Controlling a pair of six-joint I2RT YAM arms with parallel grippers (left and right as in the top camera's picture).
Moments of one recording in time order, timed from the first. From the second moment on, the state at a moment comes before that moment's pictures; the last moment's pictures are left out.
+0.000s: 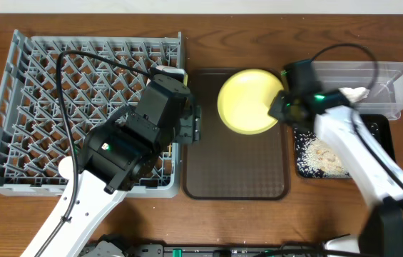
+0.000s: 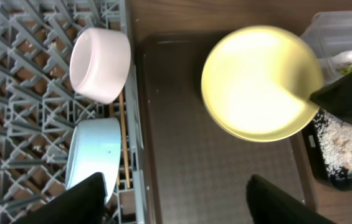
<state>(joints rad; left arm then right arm) -0.60 1.25 1.41 -1.02 -0.15 -0.43 0.27 1.59 1.19 -0.74 0.01 0.71</state>
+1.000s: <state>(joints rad) -0.59 1.25 1.41 -0.89 0.32 -0.31 0.12 1.22 1.19 -0.74 -0.80 -0.01</state>
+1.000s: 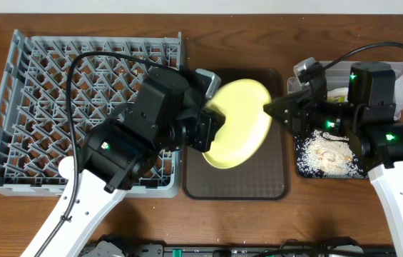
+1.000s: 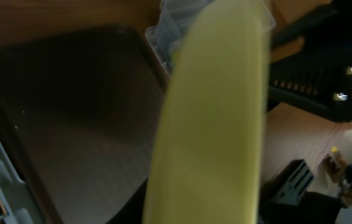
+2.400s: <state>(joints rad) -0.29 1.64 1.41 -0.91 -0.62 -0.17 -0.17 1.21 1.19 -0.99 -0.16 0.36</state>
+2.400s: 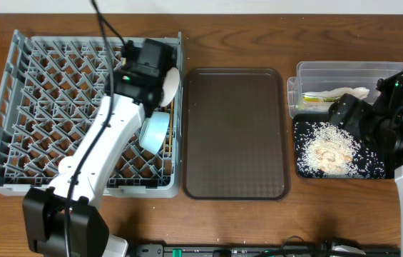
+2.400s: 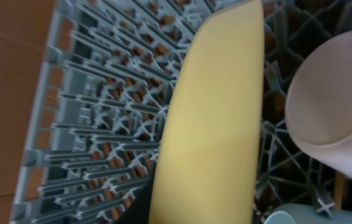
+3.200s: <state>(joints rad) -0.29 1.78 1.42 -0.94 -0.54 -0.09 -0.17 1.21 1.19 -0.99 -0.16 0.36</state>
